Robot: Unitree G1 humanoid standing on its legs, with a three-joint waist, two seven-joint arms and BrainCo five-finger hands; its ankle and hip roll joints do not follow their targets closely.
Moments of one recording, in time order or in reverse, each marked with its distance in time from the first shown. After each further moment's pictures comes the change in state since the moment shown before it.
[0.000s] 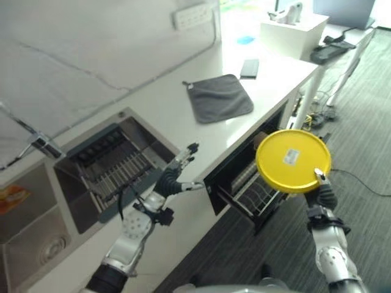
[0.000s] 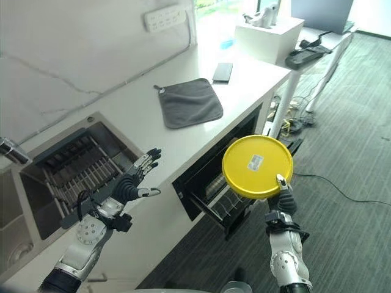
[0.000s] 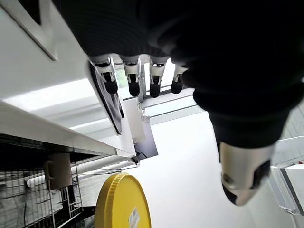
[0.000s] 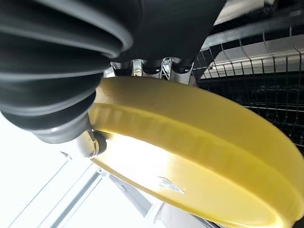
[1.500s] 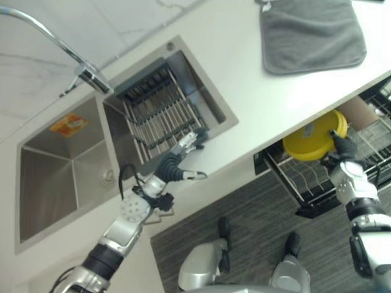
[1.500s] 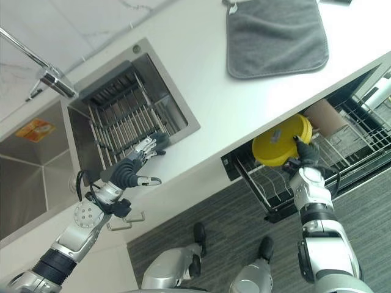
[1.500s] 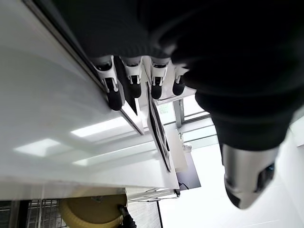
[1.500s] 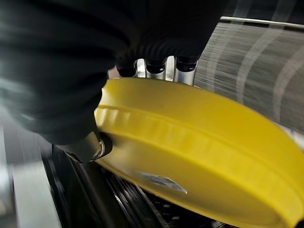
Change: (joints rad) left arm -0.195 0.107 -0.070 -0.011 -0.079 -0.086 0.002; right arm -0.711 -0.333 0.070 0.703 -0.552 0.217 -0.178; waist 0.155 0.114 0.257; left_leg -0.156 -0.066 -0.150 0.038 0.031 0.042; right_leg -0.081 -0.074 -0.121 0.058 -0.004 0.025
